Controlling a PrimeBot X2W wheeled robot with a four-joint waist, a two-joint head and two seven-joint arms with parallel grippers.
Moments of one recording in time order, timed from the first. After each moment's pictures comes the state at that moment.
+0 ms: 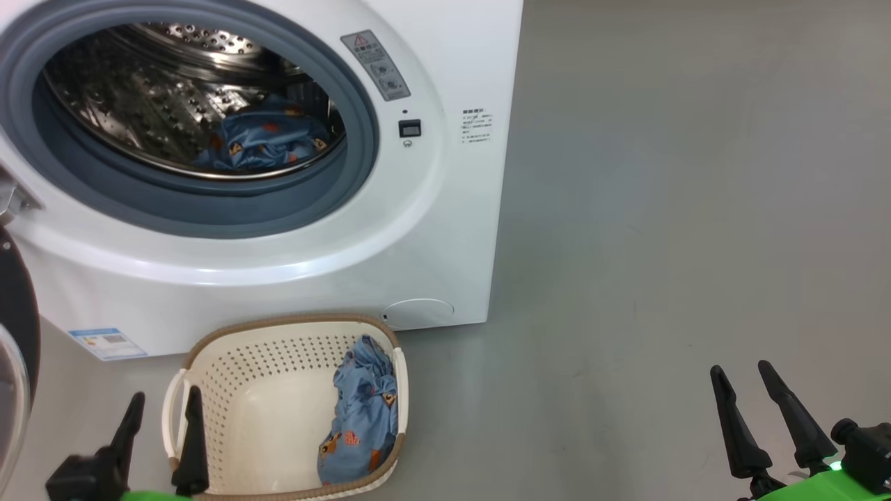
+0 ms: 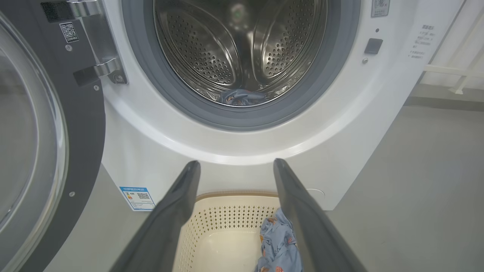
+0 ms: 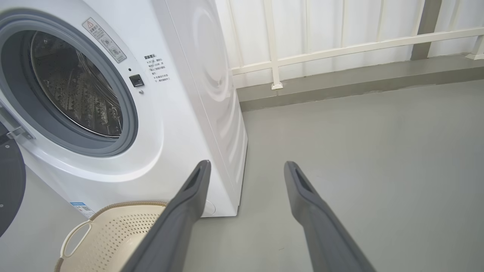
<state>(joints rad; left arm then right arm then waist) -0.04 0.08 0.09 0.27 -0.19 -0.13 -0.26 0.07 -0.22 0.02 0.09 0.43 0.13 -0.26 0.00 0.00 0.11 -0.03</state>
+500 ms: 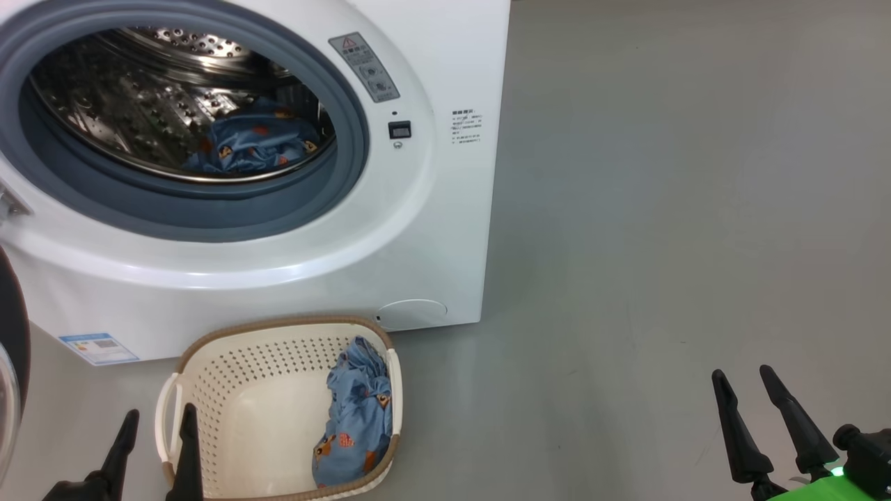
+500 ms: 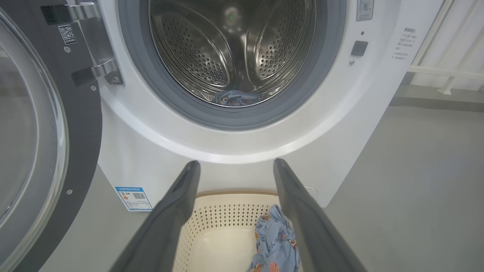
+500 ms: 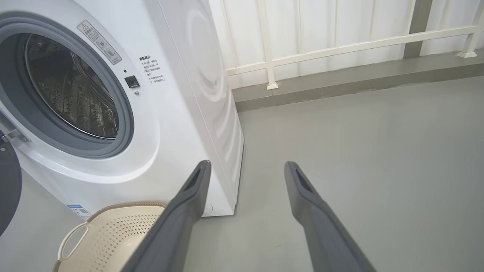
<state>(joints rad) 0.05 0.07 0.11 0.17 -0.20 -0.13 -0.26 0.08 -0.22 0.01 0.08 0.43 0.13 -0.26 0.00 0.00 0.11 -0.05</state>
